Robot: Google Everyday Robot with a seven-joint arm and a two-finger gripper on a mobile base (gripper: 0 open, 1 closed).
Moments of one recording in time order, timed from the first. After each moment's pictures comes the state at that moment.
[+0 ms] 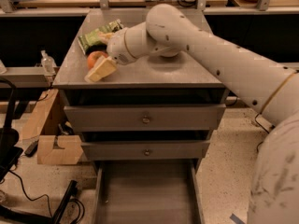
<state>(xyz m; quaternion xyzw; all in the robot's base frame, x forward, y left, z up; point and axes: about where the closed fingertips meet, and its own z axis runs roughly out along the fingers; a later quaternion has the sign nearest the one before) 0.683 0.152 0.886 -0.61 0.59 0.22 0.48</state>
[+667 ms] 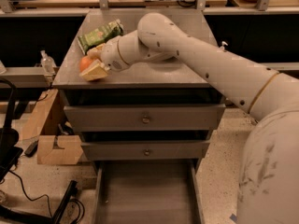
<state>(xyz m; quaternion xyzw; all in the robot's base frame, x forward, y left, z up) 0.678 0.176 0.854 -0.62 0.59 0.25 0.45</state>
